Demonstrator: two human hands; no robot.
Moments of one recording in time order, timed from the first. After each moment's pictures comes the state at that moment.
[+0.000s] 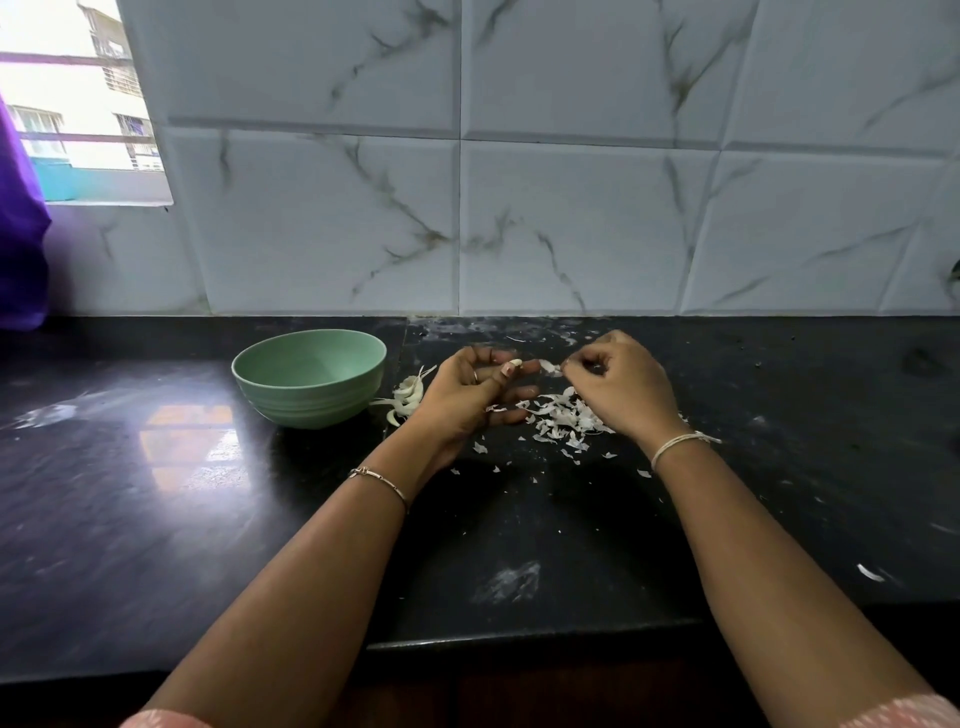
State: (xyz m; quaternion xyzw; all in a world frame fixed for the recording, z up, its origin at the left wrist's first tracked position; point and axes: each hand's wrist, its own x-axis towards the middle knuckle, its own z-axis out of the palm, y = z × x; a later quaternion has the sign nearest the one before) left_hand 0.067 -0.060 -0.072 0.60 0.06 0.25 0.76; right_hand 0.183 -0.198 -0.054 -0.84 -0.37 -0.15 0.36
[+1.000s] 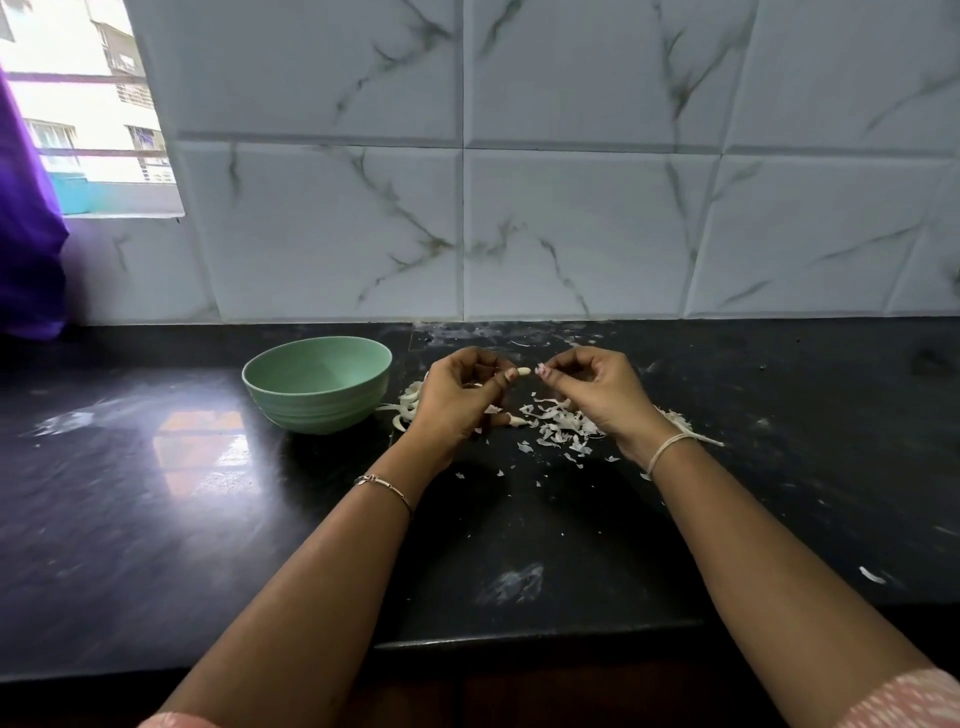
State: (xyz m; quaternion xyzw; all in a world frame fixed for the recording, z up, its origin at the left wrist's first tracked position) left_hand 0.060 -0.057 -0.068 0.69 0.11 0.33 0.63; right_hand 0.179 -0.184 -0.064 -0.69 -0.39 0.06 0.60
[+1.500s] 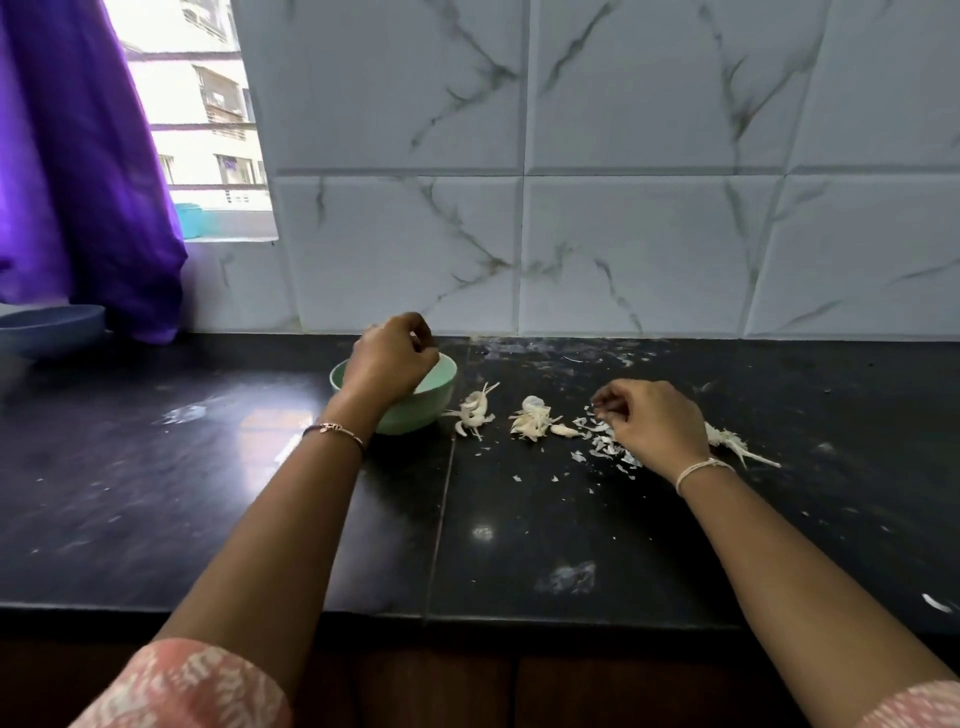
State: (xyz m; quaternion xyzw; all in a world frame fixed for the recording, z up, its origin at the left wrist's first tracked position) left_hand -0.021 0.029 -0.014 0.84 0.33 0.35 0.24; right_hand 0.176 -0.187 -0.070 -0.84 -0.43 -0.18 0.27
